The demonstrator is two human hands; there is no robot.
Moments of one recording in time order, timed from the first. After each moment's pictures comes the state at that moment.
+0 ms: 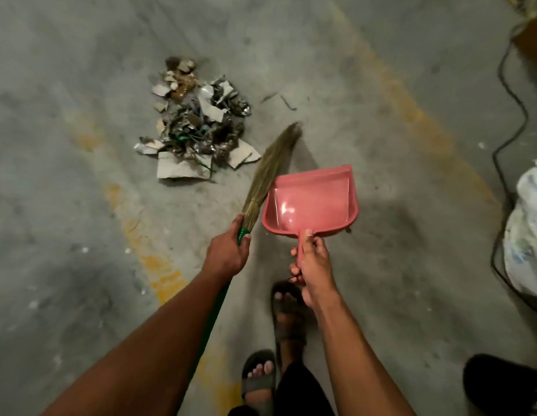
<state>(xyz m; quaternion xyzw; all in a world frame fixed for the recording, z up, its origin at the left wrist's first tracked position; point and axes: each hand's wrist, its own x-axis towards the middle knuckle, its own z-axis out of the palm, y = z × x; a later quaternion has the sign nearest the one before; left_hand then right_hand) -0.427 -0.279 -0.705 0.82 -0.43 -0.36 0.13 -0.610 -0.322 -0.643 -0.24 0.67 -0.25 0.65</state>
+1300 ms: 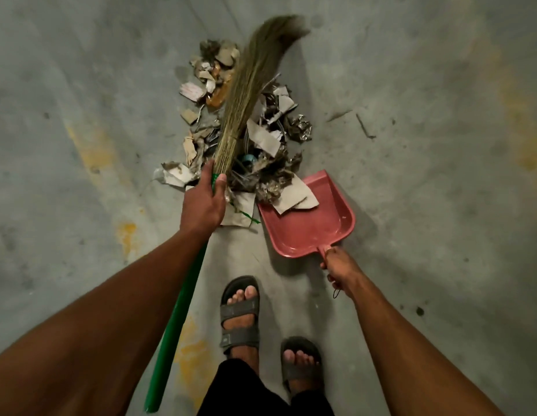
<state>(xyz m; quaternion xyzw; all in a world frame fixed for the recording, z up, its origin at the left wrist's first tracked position) -0.127 -0.518 -0.831 0.88 -0.30 -0.30 0.21 -0.452 -0.562 -0.881 -0.42 0.71 0.17 0.54</state>
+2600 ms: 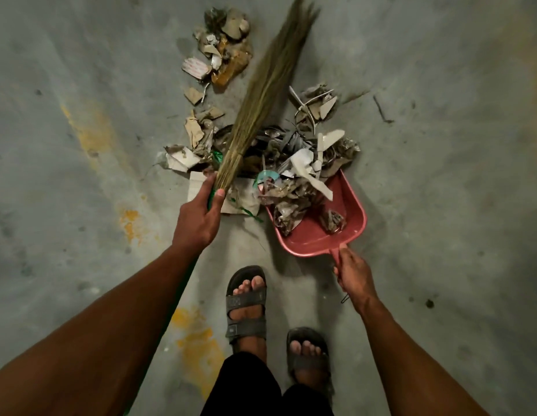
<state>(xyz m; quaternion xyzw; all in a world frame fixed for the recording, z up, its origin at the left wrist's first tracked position) -0.118 -0.455 -0.858 0.86 -0.31 -0.36 0.20 -0.475 -0.513 -0.900 -0.42 0.74 0.02 0.53</state>
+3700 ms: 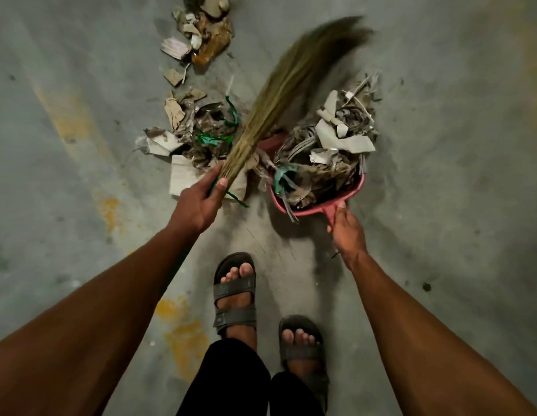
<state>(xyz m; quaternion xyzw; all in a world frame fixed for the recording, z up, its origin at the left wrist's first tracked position) -0.149 -0.453 -0.874 0.81 -0.33 -0.43 0.24 -0.470 -0.552 -0.931 -0.49 0.72 0.01 0.49</state>
